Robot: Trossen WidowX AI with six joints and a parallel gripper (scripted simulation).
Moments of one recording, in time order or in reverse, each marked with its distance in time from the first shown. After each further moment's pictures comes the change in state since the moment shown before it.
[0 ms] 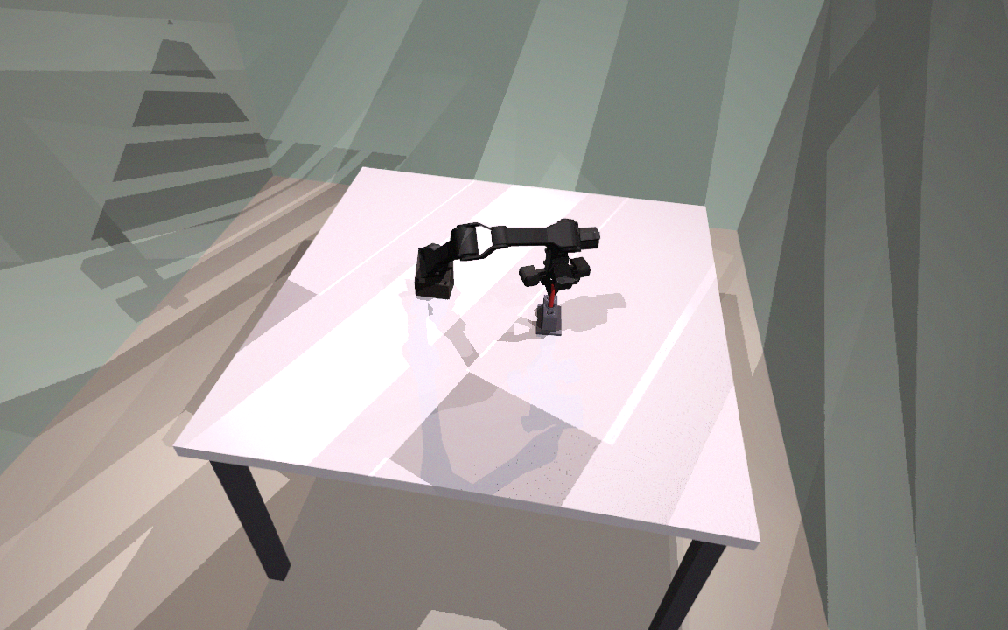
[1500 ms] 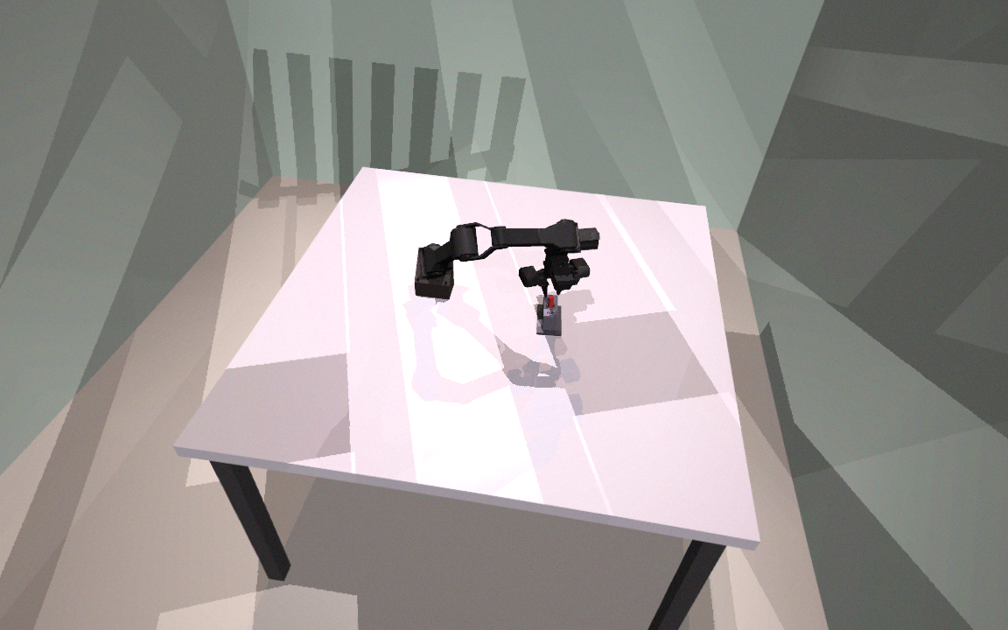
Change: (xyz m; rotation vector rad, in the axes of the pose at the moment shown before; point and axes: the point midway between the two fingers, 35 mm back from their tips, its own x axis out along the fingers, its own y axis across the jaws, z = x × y) arm 0.002 -0.001 0.000 0.003 0.000 0.000
